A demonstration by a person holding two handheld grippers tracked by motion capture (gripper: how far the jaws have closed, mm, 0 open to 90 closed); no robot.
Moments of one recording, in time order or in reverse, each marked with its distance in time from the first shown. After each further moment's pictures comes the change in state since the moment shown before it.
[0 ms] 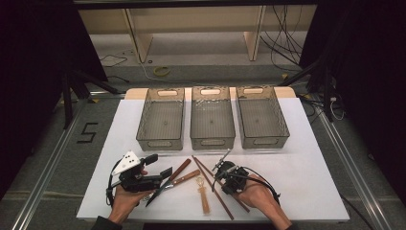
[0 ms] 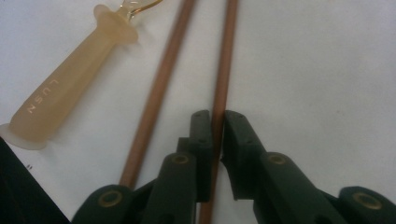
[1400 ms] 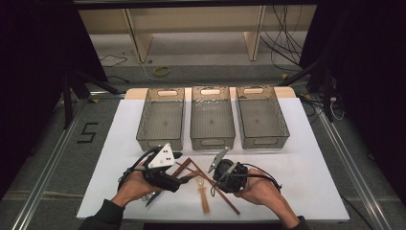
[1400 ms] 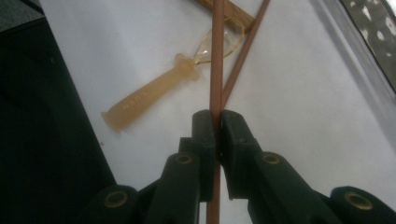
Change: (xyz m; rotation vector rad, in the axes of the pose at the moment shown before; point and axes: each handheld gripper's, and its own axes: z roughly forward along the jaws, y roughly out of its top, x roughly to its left) left arm -0.046 0.052 0.043 0.336 -0.175 0.468; right arm 0.021 0.007 -0.052 -0.119 0.024 -0.264
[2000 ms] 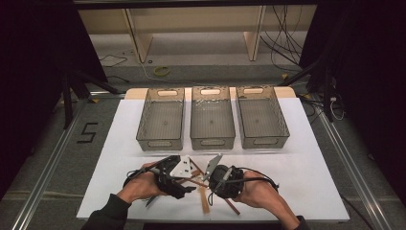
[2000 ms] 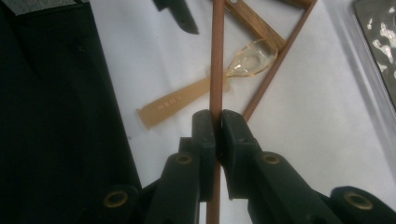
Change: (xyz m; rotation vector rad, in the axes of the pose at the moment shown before) left arm -0.019 0.010 0.025 0.234 -0.123 0.205; right arm 0.018 0.007 -0.008 -0.014 0.017 -0.129
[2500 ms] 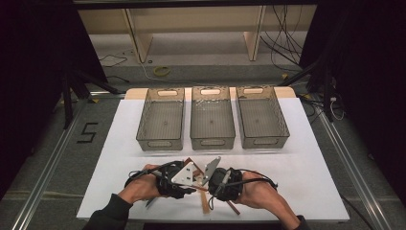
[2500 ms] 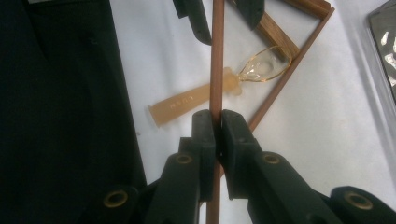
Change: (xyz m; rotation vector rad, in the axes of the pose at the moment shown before) left arm -0.009 0.001 0.003 0.019 -0.078 0.093; right arm 0.005 0.001 -0.001 0.004 0.019 -0.067
